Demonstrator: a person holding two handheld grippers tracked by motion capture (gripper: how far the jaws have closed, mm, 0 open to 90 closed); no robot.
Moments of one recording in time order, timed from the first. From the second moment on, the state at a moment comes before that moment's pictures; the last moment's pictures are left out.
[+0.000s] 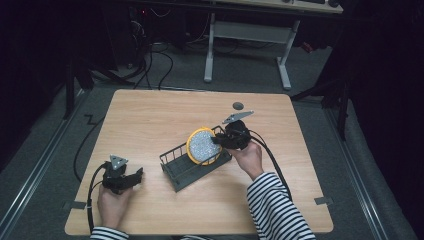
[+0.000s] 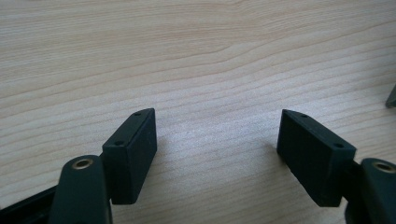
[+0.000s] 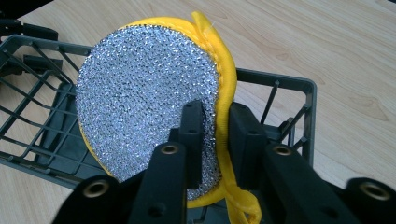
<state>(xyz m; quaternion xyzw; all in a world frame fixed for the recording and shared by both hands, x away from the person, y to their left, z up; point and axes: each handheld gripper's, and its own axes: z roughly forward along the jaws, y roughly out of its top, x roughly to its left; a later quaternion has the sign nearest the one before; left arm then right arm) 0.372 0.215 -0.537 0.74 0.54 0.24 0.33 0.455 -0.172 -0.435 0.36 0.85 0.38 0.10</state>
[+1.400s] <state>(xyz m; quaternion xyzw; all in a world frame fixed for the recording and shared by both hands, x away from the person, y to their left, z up) 0.371 0.215 -0.537 0.74 0.54 0.24 0.33 0.370 -0.305 -0.450 0.49 0.75 0.40 0.18</state>
